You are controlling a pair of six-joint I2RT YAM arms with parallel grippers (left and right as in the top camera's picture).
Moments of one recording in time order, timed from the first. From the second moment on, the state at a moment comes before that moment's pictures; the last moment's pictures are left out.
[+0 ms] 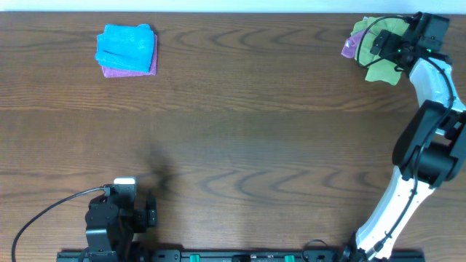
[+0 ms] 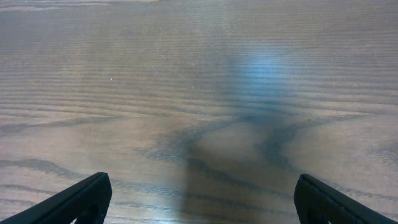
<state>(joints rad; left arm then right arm) 0.03 0.03 0.32 -1.00 -0.04 0.10 -0.33 2.31 1.83 -0.33 -0.14 0.16</state>
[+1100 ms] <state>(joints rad) 0.03 0.03 0.32 -1.00 -0.04 0.10 -0.33 2.31 1.83 -0.40 -0.14 0.15</state>
